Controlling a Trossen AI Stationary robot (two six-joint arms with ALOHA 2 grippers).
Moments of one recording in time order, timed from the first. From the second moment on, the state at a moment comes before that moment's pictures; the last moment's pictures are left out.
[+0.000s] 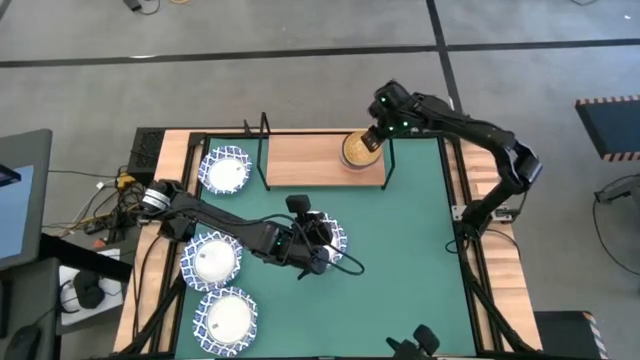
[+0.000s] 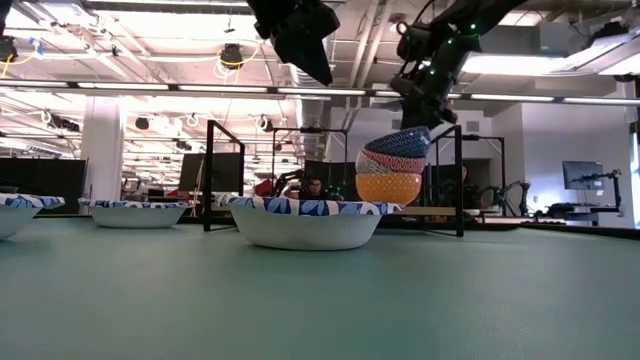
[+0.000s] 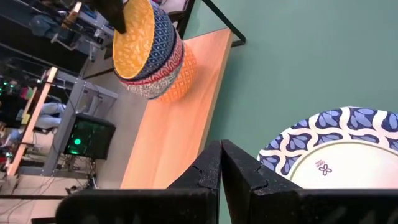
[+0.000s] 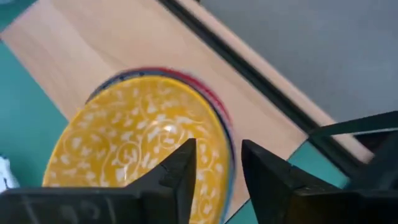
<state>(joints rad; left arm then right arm) -0.31 1.84 1.50 -0.62 -0.97 -0.05 -0.71 1.58 1.39 -0.76 -0.04 0.10</state>
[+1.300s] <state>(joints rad) -0.24 1.81 1.39 -0.87 -0.83 -0.38 -0.32 1.16 1.10 -0.45 0.15 0.07</state>
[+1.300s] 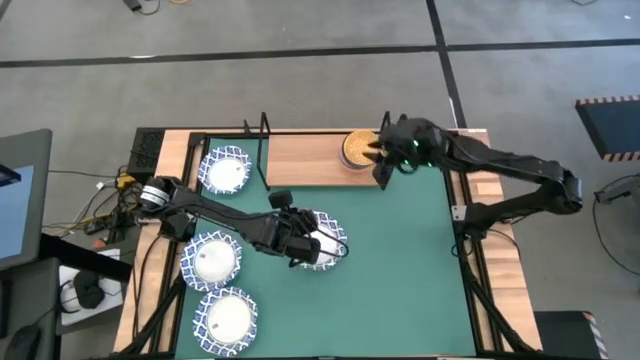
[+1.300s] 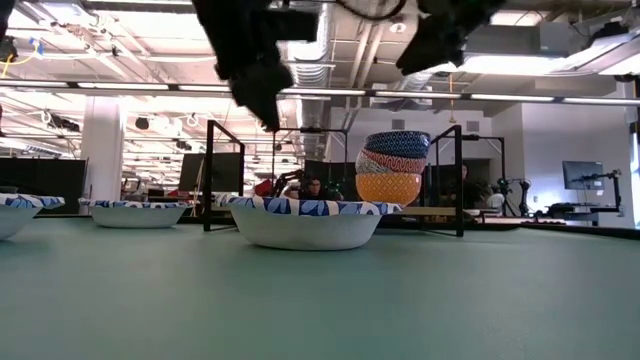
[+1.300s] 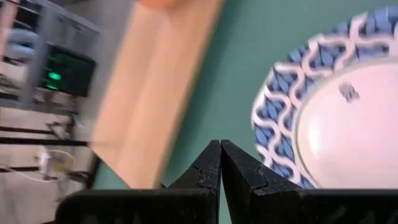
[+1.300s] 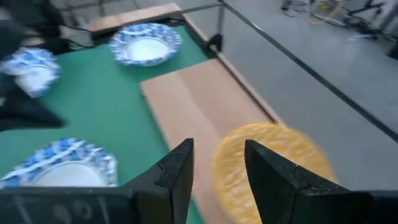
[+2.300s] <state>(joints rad) 0.17 1.78 1.12 -0.45 0.18 -0.22 -0.11 1.06 0.91 -0.12 0.13 0.06</state>
